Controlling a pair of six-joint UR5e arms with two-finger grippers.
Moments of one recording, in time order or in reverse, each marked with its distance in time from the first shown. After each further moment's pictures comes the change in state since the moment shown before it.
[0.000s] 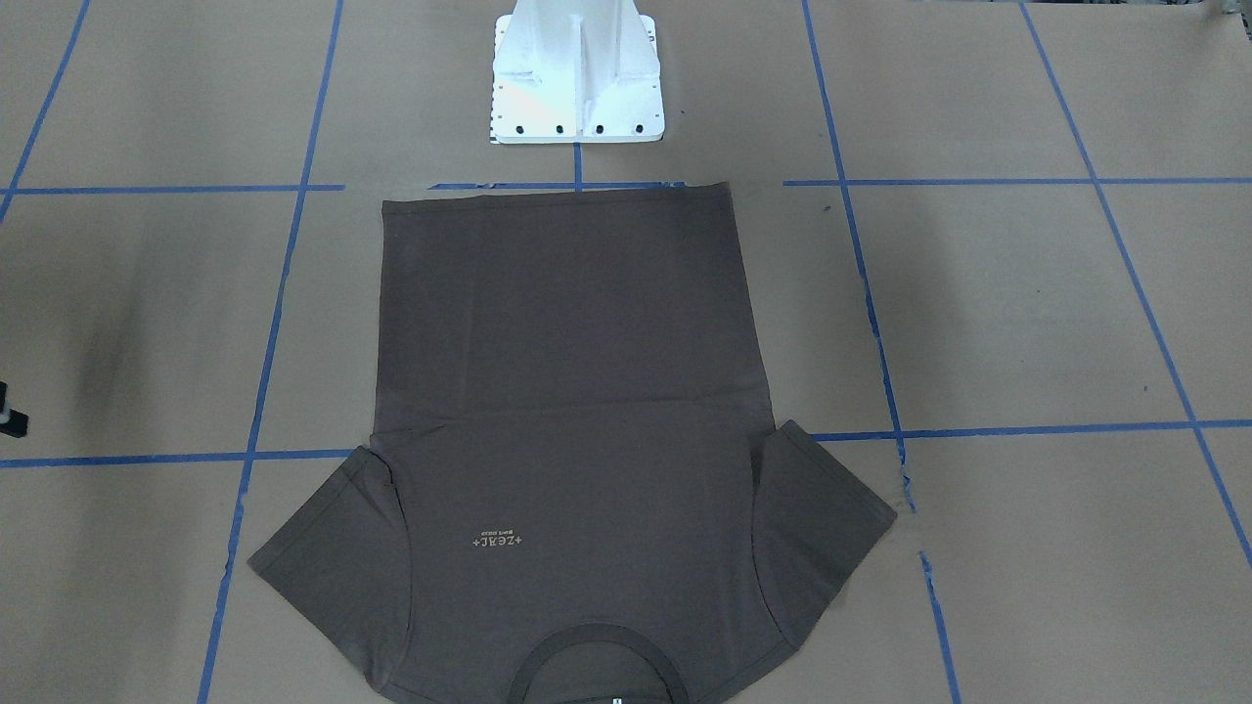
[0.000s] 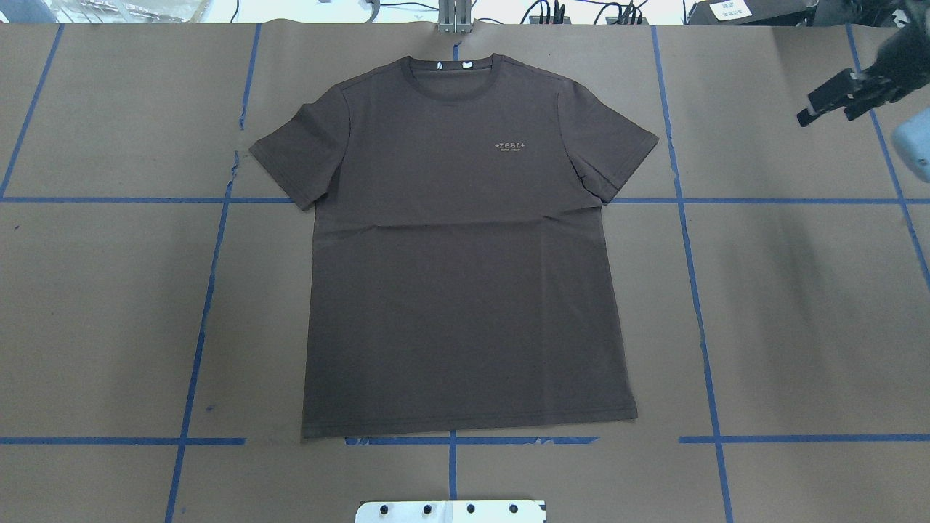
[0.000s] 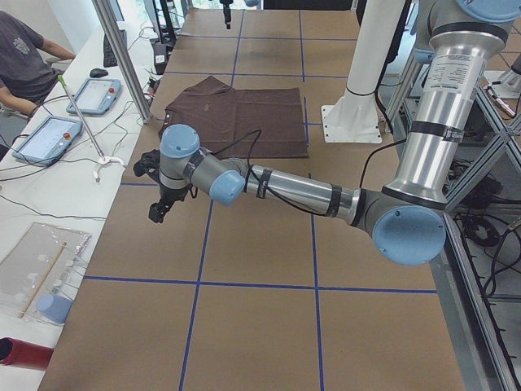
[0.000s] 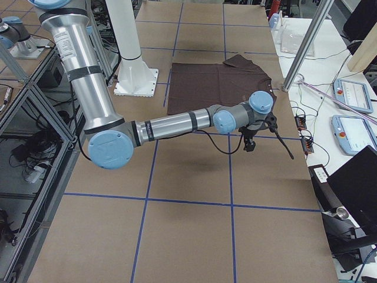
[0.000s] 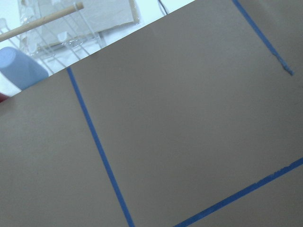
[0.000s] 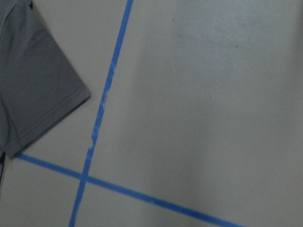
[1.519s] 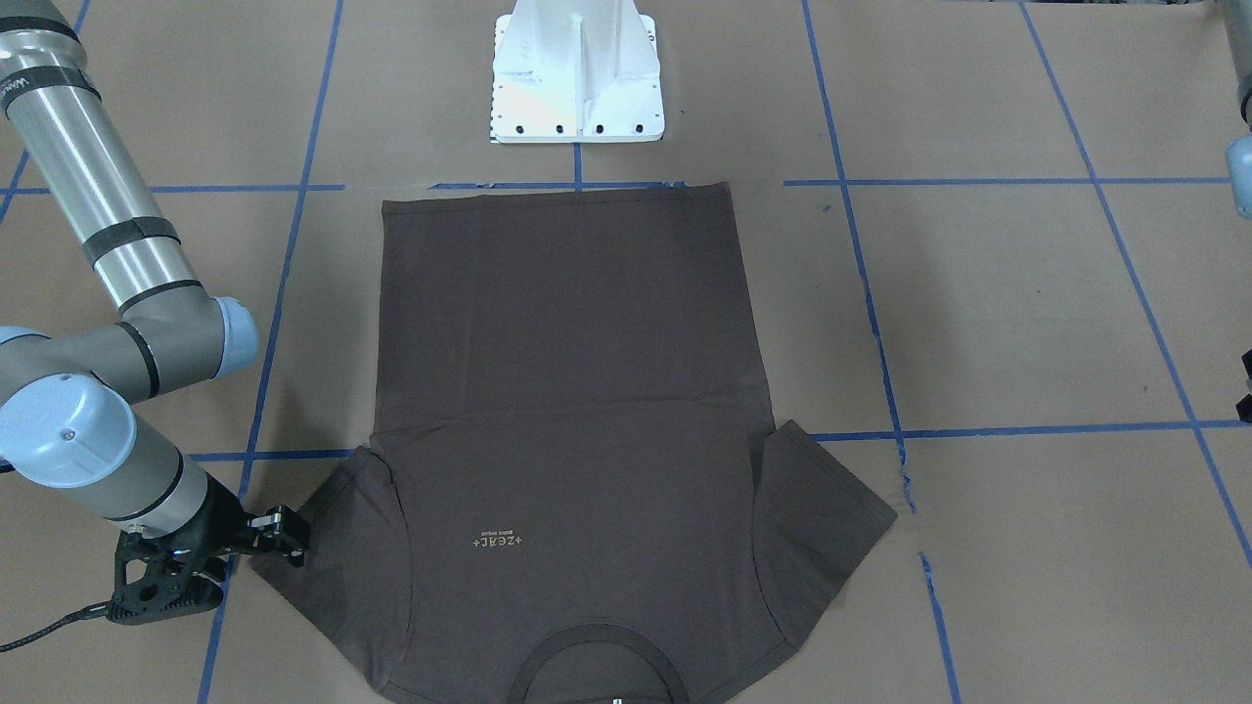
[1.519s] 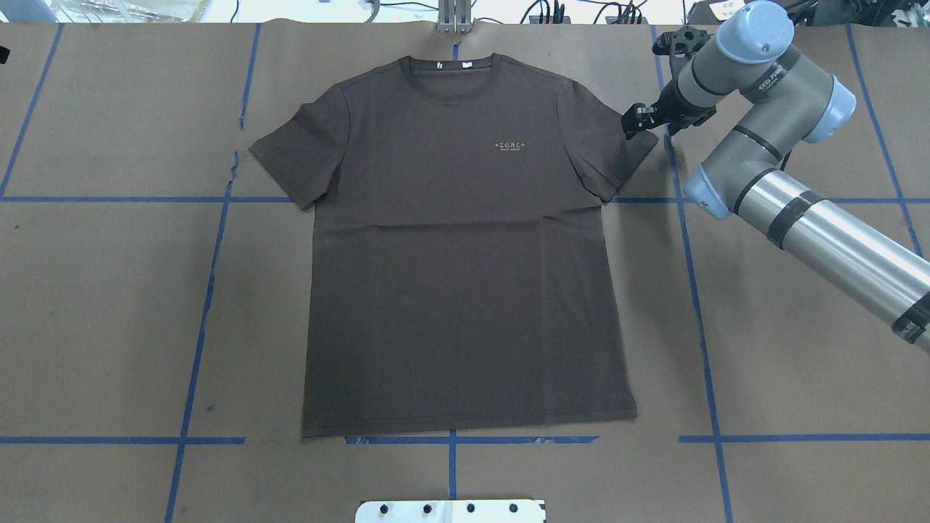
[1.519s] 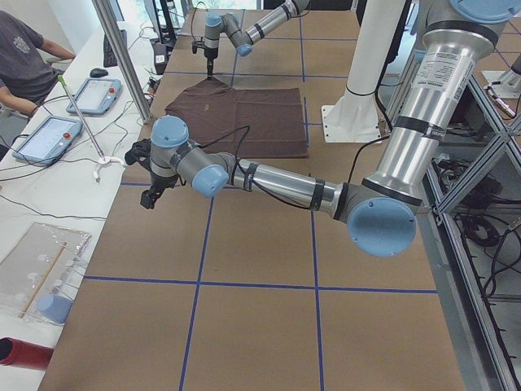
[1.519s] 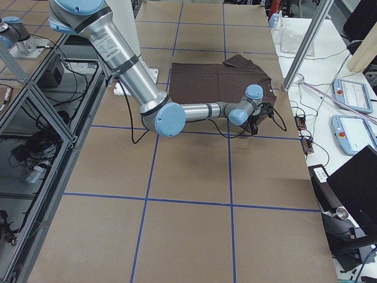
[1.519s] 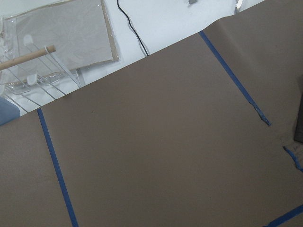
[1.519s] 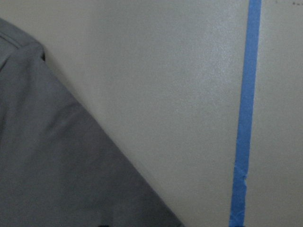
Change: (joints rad) left arm 0.032 -0.082 0.086 -0.062 0.010 -0.097; right arm -0.303 0.307 -0.465 0.416 -0.346 0.467
